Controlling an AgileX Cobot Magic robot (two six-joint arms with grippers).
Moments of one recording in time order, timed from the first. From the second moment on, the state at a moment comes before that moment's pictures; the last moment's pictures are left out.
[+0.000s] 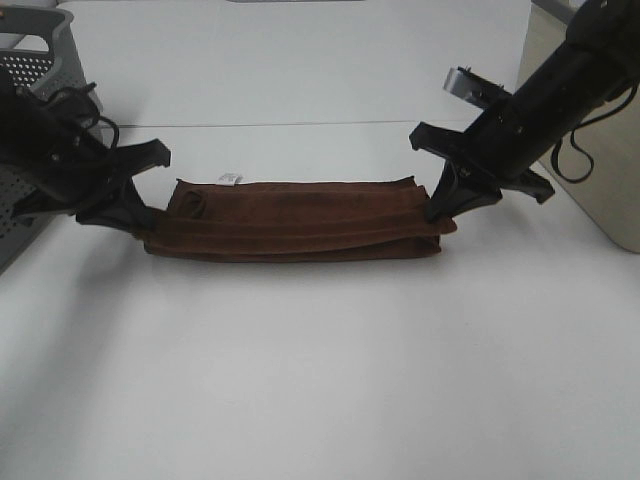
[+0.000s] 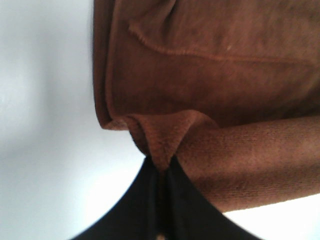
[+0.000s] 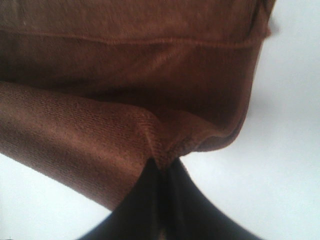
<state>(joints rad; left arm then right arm) -0.16 1.93 -1.20 -0.64 0.62 0.14 0.15 2.03 -1.39 0.56 0.88 -0.25</state>
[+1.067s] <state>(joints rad) -0.16 2.21 -1.46 -0.60 0.41 0.06 0.15 2.36 -1.78 0.49 0.84 -0.20</state>
